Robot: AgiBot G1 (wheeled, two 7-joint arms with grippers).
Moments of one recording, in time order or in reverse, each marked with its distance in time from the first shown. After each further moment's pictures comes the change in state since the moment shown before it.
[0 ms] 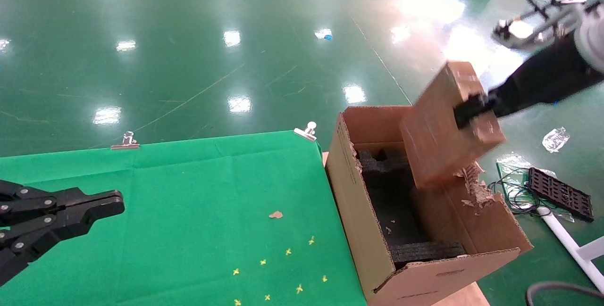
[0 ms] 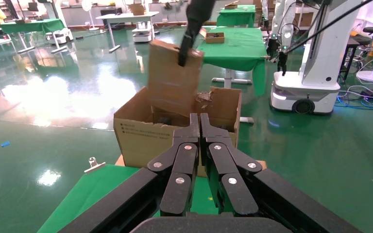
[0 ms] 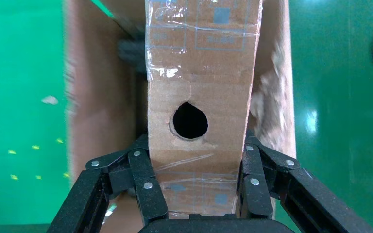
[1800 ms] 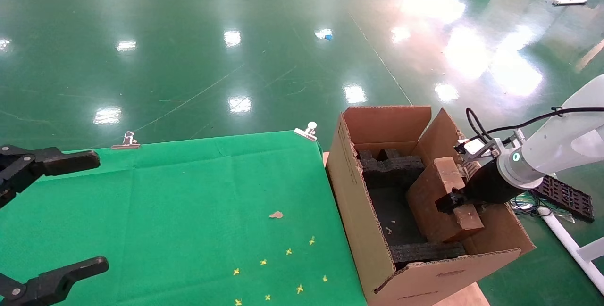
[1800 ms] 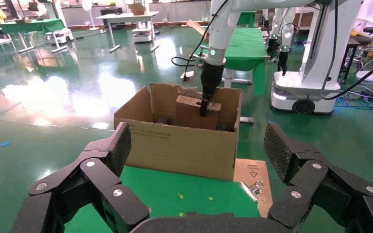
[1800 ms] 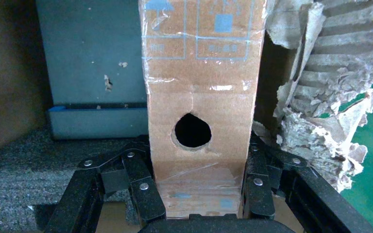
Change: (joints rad) left arm -0.001 -0.001 0.003 0.000 -0.002 -0.001 0.002; right arm -0.553 -0.070 0.015 -0.307 0.114 0.314 -0.199
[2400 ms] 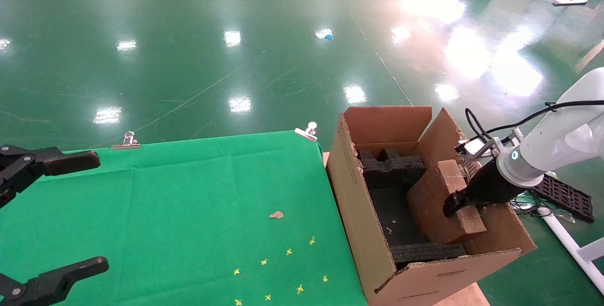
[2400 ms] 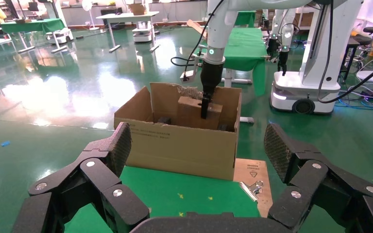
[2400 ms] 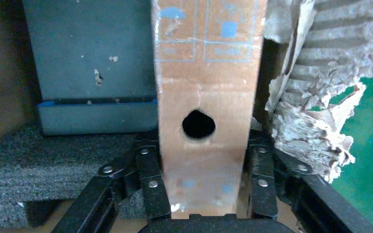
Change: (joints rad) left arm 0.000 0.000 0.001 0.000 -0.001 0.000 0.001; right arm 0.000 -0.057 -0.004 -0.109 -0.006 -0.026 -0.046
